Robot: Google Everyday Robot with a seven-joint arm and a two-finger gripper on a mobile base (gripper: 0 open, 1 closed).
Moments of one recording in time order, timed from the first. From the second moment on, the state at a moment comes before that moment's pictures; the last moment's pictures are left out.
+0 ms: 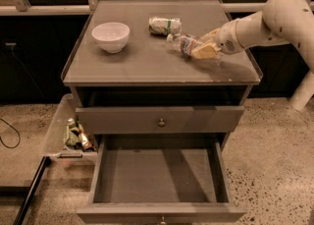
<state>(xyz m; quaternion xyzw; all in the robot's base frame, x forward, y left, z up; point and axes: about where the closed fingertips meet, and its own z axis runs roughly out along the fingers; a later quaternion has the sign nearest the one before) 0.728 -0.177 0.854 -0.46 0.77 0.14 0.43</state>
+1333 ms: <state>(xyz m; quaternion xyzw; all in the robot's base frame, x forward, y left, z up) 0.729 -0.176 0.852 -0.46 0.77 0.14 0.43</state>
